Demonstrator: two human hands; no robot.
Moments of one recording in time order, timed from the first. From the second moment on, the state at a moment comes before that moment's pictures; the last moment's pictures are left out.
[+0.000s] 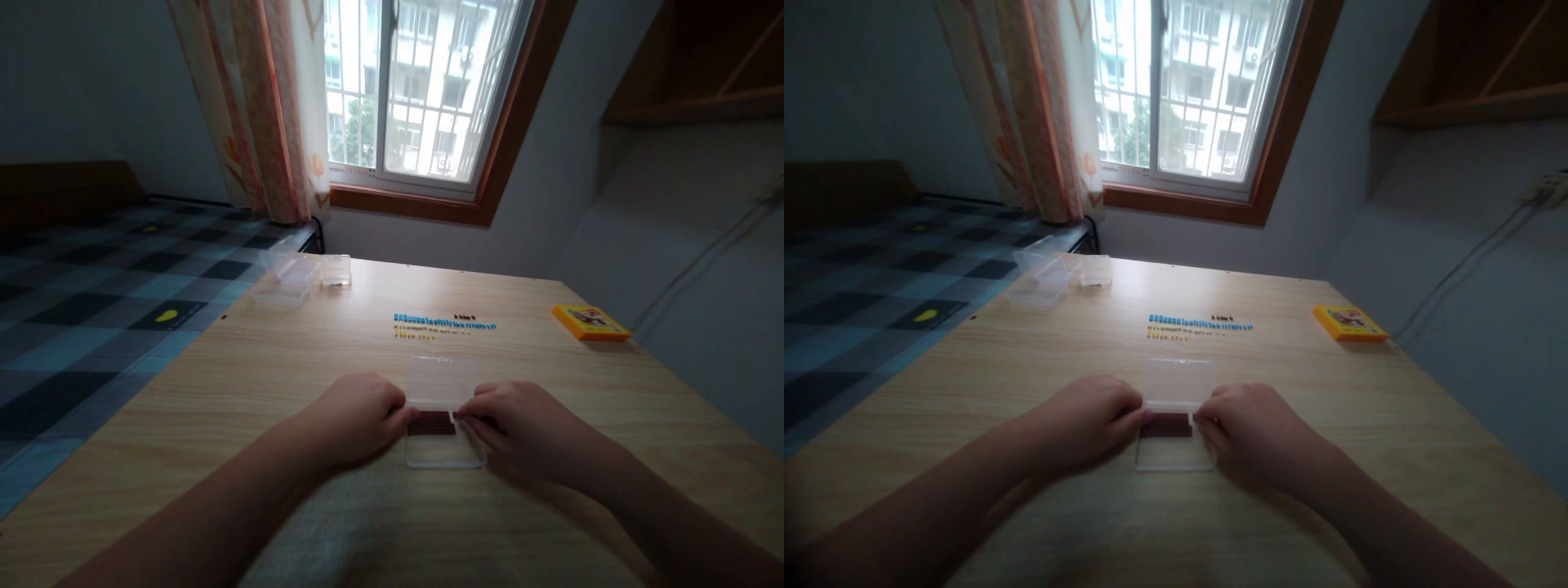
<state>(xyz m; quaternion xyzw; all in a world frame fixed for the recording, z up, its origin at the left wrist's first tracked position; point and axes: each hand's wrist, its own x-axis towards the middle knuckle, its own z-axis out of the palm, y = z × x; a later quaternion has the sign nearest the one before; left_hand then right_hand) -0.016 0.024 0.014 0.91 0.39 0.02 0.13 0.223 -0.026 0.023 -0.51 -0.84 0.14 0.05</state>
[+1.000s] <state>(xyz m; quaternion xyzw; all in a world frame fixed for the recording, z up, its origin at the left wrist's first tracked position) -0.017 0.024 0.013 0.91 0.39 0.02 0.14 0.219 -0.028 0.020 -0.52 -0.85 0.12 0.06</state>
